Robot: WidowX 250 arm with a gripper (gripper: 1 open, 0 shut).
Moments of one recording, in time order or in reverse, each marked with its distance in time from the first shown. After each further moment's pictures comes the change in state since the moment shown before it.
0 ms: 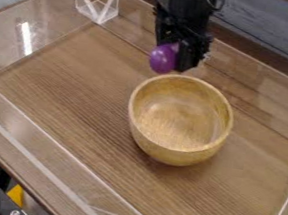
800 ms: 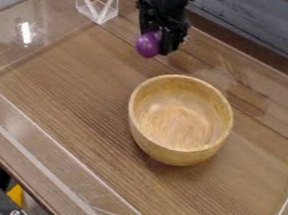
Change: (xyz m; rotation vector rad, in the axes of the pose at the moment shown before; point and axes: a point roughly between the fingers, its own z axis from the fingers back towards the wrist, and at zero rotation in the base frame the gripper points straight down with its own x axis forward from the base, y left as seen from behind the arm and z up) arm 0.025 0.063 -0.045 0.011 0.030 0.119
